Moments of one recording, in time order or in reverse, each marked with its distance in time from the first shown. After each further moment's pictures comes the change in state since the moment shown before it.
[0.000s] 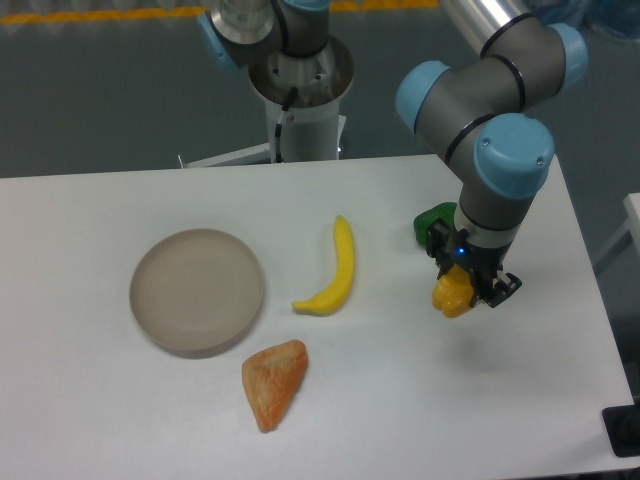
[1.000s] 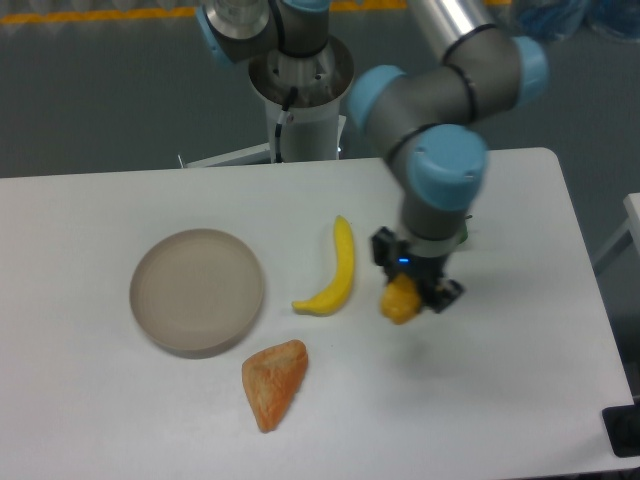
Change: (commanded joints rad) arm -0.216 0.122 -0.179 0.002 -0.025 -0.235
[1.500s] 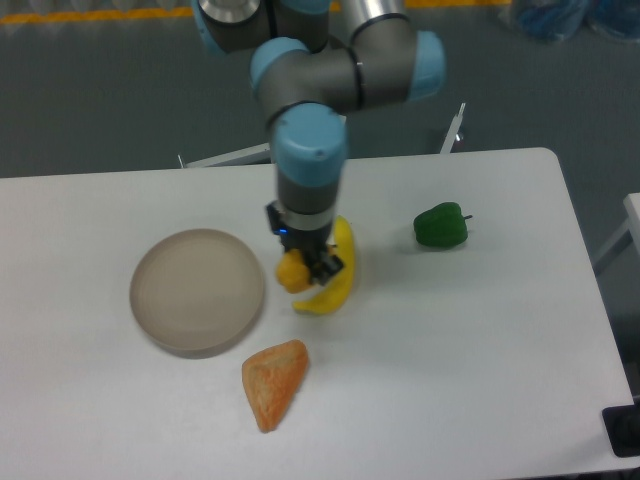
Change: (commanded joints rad) arm -0.192 0.024 -0.083 0.027 -0.018 -0.095
